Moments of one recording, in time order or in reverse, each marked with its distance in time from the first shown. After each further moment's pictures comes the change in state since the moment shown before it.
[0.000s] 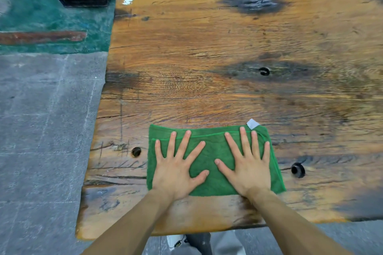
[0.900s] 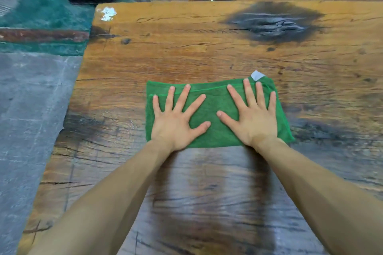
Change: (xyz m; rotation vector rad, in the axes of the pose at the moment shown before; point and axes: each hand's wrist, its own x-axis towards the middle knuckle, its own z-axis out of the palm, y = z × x) left_hand 0.306 -0.031 -0.062 0.015 0.036 -0.168; right_hand 0.334 0.059 -0.047 0.014 0.016 -0.118
